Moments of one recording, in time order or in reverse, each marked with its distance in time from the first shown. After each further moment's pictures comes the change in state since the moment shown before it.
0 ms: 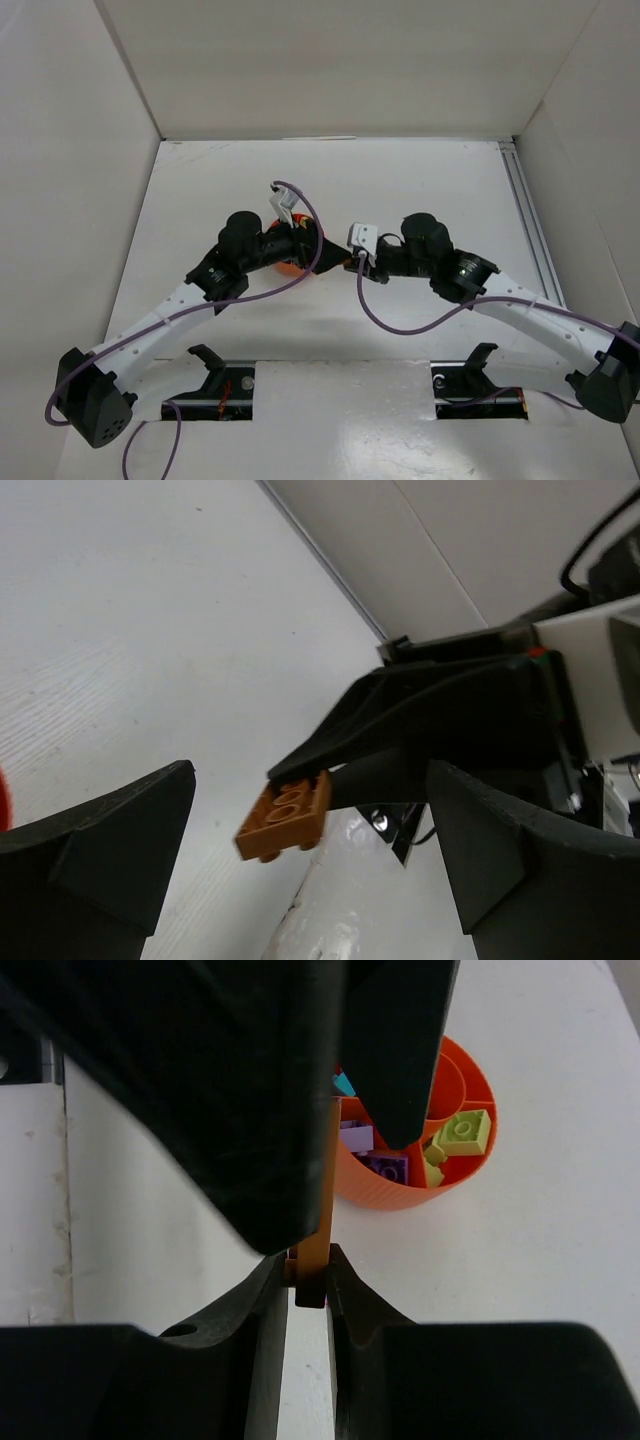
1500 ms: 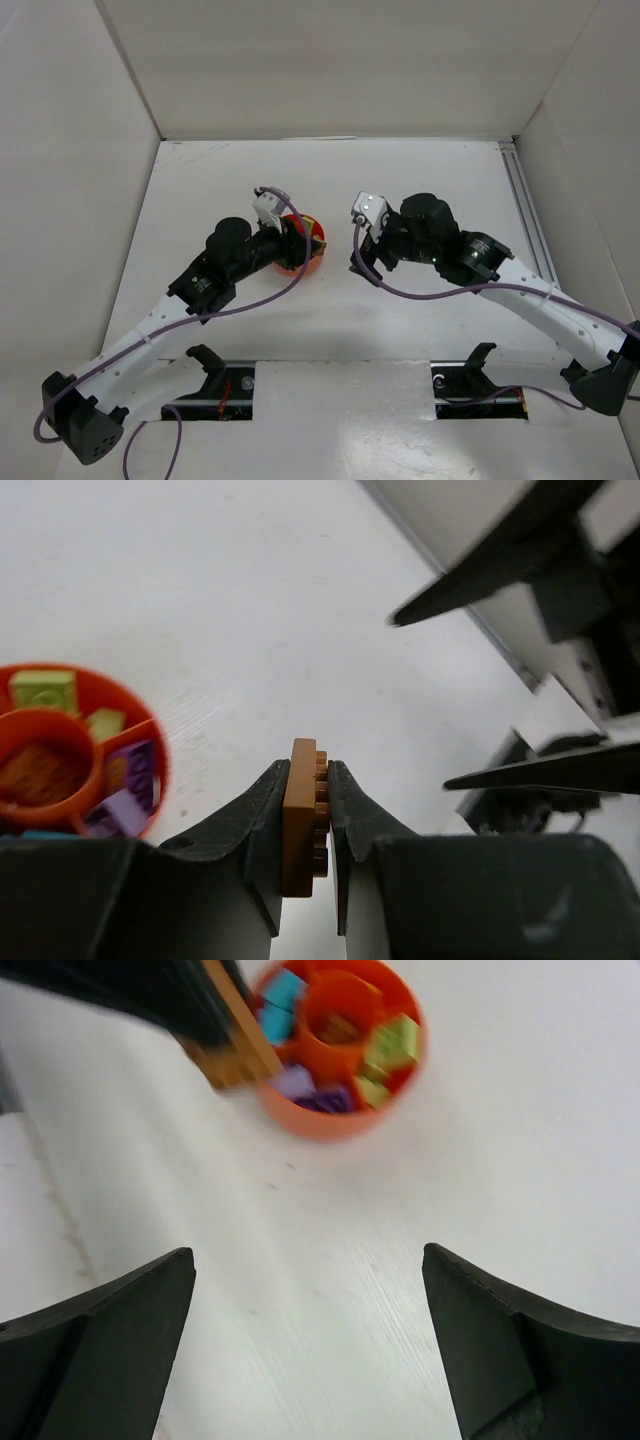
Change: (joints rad) left arm -0.010 -0.124 0.012 -0.171 -0.142 0.243; right arm 0.000 0.070 0.279 -0.330 0.138 0.174
